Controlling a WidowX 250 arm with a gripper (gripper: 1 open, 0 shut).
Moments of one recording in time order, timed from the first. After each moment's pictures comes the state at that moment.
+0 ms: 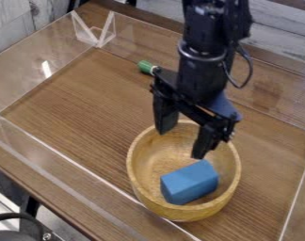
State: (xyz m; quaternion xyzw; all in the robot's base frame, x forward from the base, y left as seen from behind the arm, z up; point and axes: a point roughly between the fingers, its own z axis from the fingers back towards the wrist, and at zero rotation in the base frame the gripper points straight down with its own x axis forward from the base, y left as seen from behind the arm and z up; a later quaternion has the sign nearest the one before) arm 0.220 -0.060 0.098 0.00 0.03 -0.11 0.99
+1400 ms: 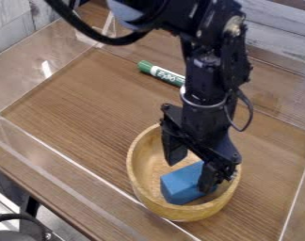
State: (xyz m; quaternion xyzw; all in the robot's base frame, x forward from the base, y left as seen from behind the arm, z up) arm 0.211 -0.076 0.065 -0.02 0.01 -0.16 0.99
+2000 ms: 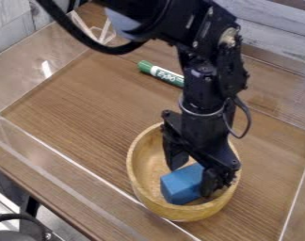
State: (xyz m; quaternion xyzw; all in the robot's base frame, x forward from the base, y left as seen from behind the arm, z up) arm 0.211 -0.077 0.058 -0.03 0.00 -0.16 0.99
